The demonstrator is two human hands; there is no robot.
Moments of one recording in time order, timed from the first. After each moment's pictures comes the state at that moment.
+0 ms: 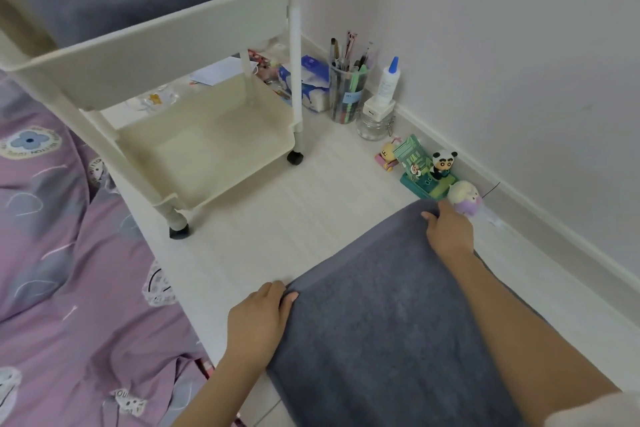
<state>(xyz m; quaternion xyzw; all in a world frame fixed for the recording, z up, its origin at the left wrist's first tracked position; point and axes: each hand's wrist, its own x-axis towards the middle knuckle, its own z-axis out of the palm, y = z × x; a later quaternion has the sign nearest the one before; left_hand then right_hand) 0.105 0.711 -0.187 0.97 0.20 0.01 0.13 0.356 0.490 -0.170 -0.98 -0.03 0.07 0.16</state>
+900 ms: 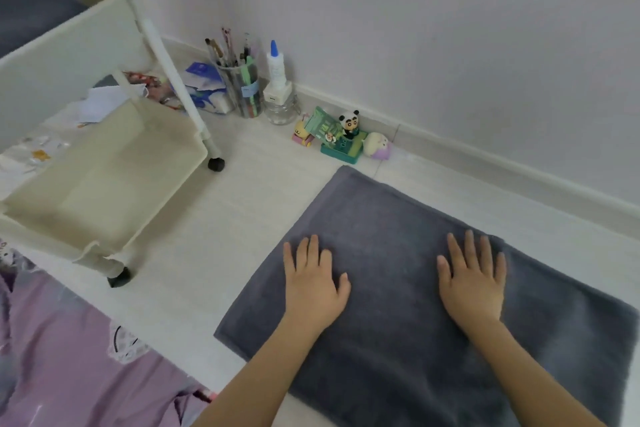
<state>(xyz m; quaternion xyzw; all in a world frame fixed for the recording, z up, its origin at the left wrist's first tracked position) 0.157 0.614 -0.172 0.99 -0.03 -0.12 0.09 0.170 0.364 -0.179 -0.99 0.11 0.10 0.01</state>
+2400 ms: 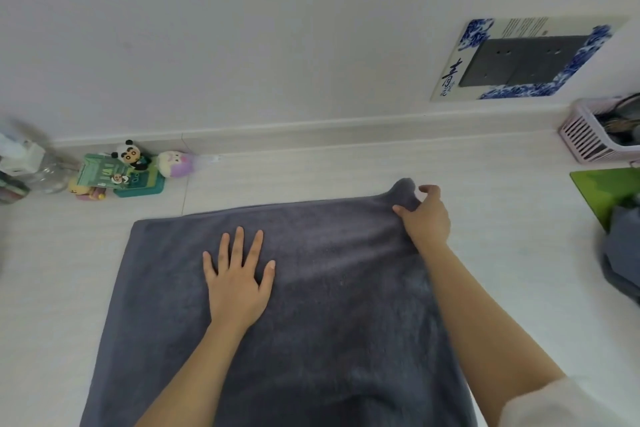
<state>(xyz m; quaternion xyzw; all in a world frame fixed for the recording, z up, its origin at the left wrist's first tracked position) 0.172 0.482 -0.217 0.98 -0.18 -0.05 0.03 0.111 0.169 -0.145 -0.78 0.49 -0.04 0.38</state>
